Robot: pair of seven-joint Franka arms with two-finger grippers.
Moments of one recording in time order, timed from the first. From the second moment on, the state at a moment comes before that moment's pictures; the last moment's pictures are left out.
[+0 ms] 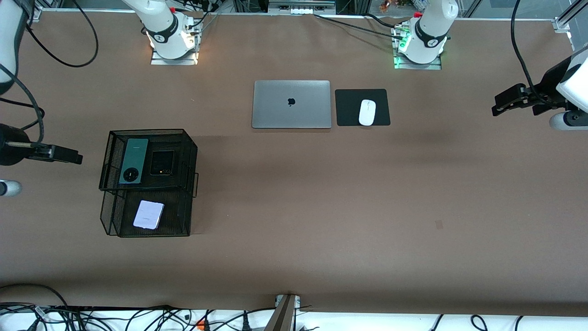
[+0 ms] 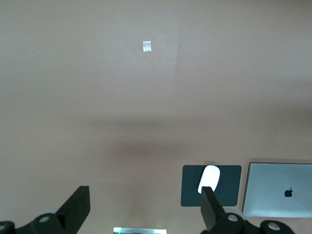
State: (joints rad) left arm 0.01 0.10 -0.05 -1.41 -0.04 1.40 -0.11; right arm 0.02 0.49 -0.04 -1.00 0.03 1.39 0.07
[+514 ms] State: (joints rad) left arm 0.01 0.09 -0.04 -1.41 -0.04 1.40 -0.11; right arm 0.03 0.22 -0.02 -1.47 0.02 1.71 0.07
